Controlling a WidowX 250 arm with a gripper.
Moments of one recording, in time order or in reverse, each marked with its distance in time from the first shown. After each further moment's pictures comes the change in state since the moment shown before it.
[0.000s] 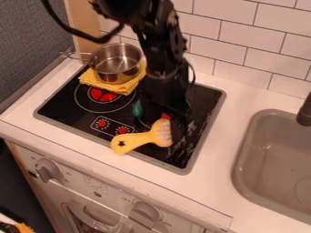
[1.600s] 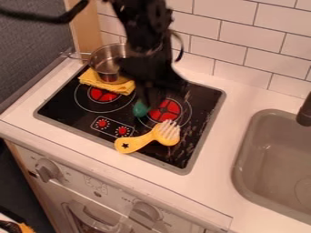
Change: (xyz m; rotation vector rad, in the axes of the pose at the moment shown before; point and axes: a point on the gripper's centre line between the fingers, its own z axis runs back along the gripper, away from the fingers) arm 0.003 0.011 0.064 0.078 -0.193 0.299
